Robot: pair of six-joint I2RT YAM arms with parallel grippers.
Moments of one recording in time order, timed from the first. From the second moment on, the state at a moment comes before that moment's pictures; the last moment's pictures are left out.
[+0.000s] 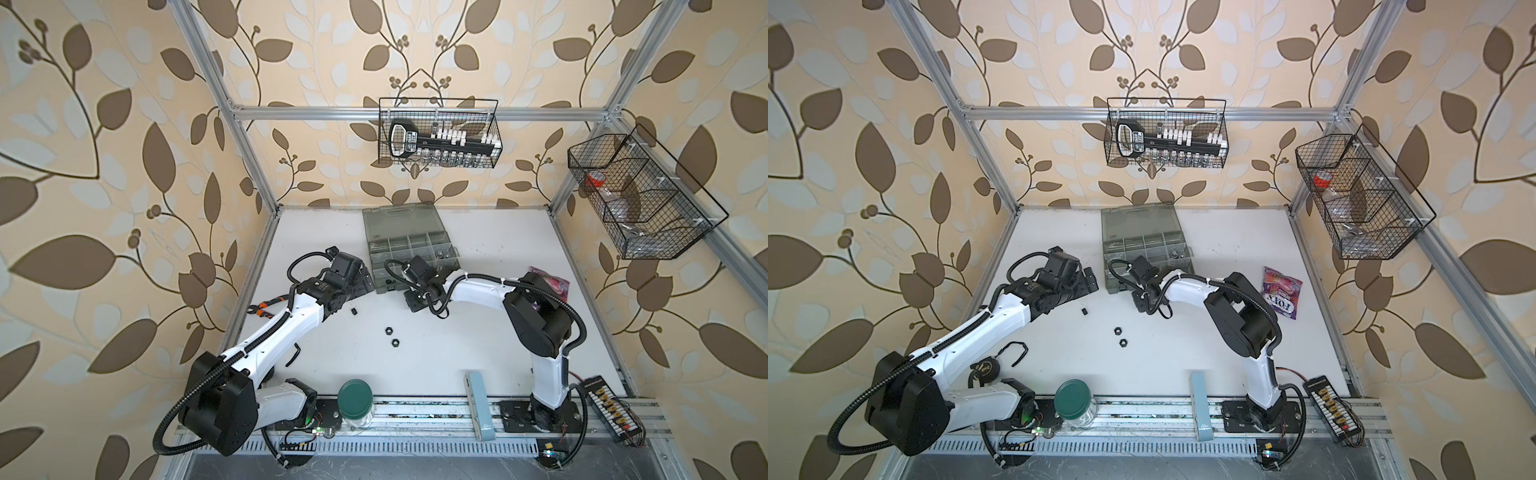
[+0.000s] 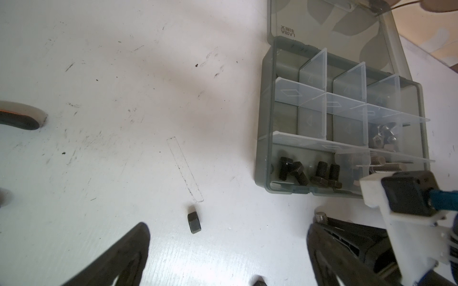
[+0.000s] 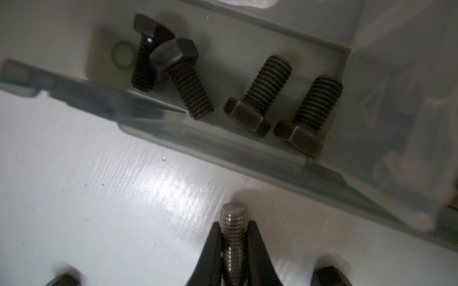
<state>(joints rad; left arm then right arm) -0.43 1.23 0.88 -0.56 -0.22 -0.76 0.75 2.00 1.33 -0.50 0.08 0.31</state>
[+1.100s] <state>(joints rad) -0.43 1.23 0.88 -0.58 -0.22 -0.76 0.44 1.79 1.40 -0.54 0.10 0.30</state>
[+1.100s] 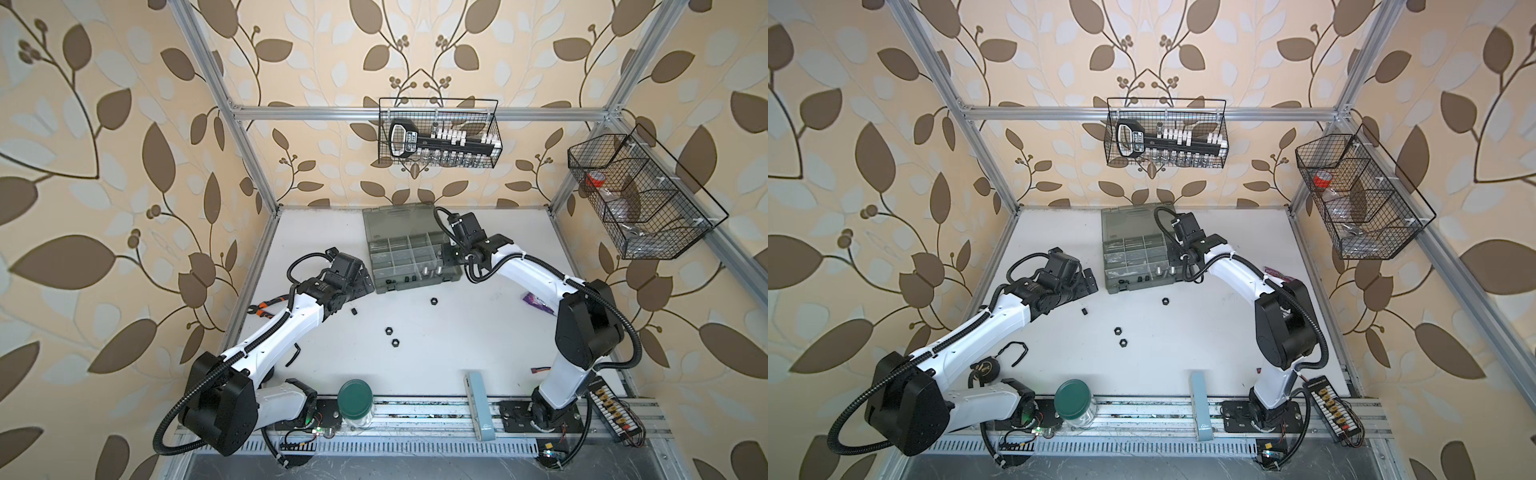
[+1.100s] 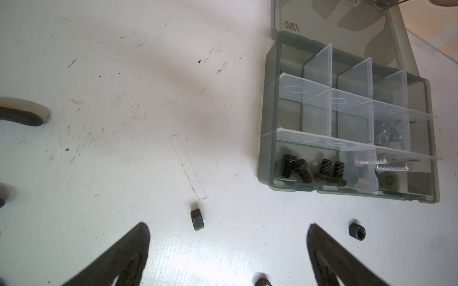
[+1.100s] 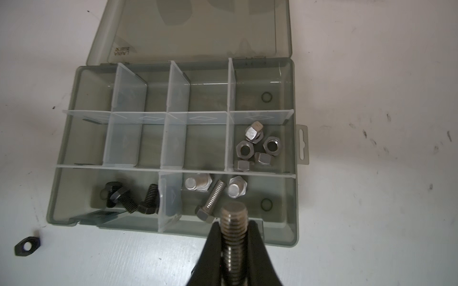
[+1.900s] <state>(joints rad) -0.42 1.23 0.88 -0.58 -0.22 -0.76 0.41 1.95 1.42 -0.52 0.10 0.26</state>
